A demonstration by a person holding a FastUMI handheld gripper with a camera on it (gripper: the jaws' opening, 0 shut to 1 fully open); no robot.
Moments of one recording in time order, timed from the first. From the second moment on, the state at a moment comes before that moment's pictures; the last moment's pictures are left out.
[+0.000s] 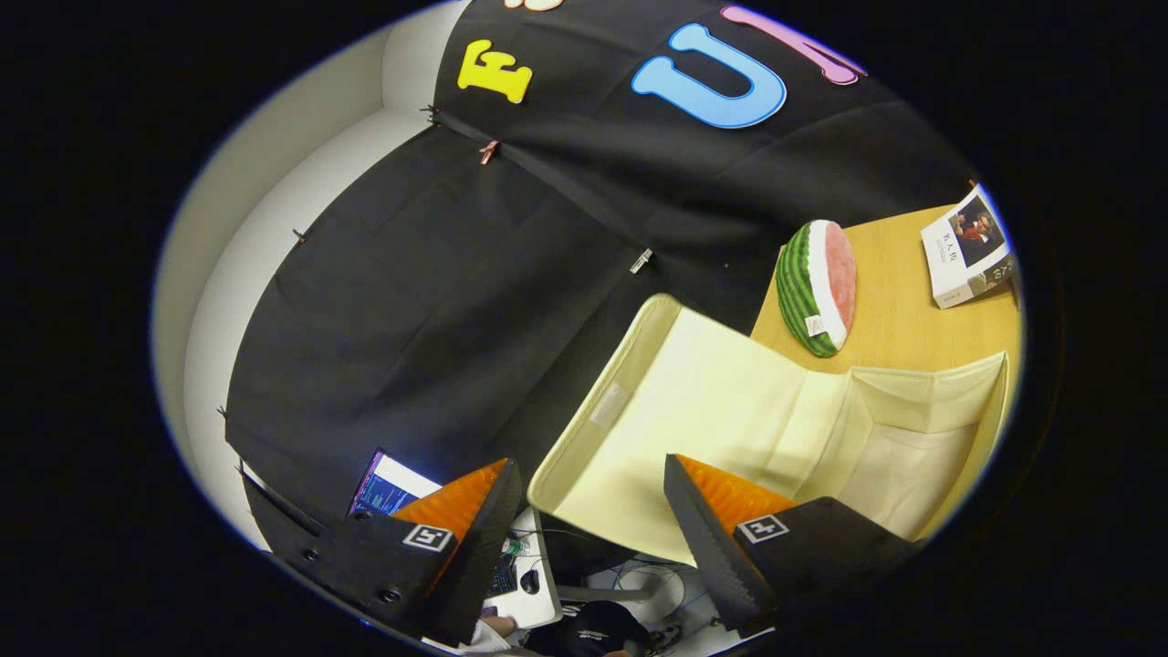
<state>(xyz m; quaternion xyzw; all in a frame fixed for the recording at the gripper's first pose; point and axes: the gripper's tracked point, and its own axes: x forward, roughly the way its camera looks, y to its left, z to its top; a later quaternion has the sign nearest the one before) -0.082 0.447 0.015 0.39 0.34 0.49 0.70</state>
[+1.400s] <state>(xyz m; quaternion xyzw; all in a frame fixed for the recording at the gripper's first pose) -0.132 0.074 -0.320 0.10 0.48 0.08 0.87</state>
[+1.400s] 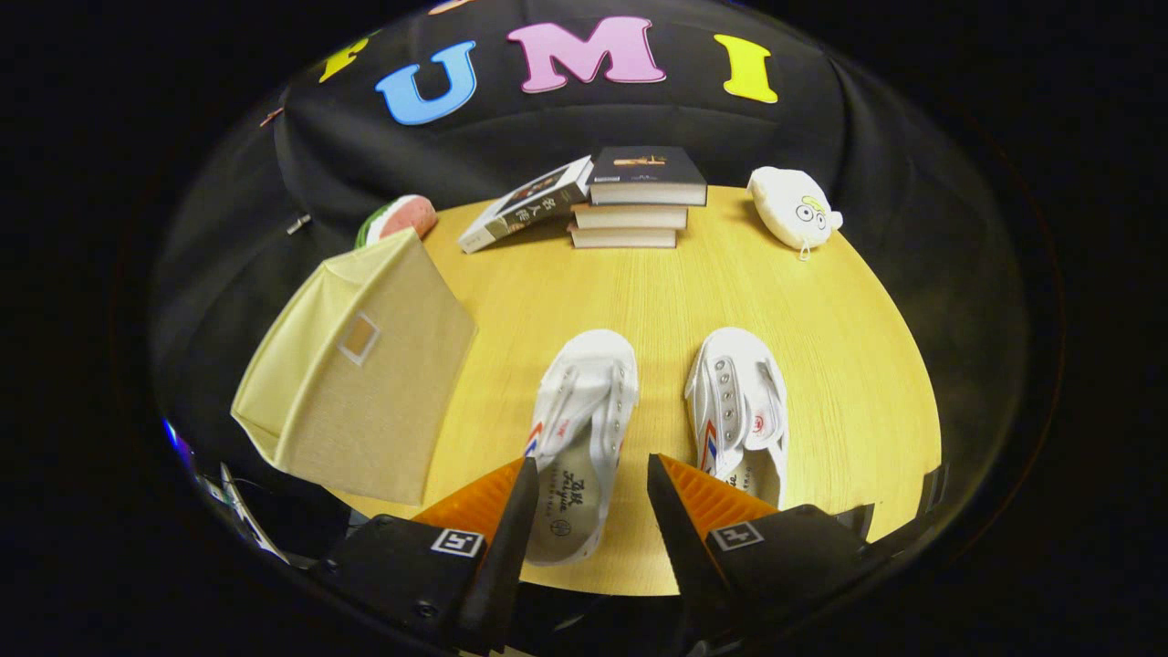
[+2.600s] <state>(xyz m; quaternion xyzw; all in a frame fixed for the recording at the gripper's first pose) -0.092 0.081 -0.315 0.11 0.47 0.03 0.87</state>
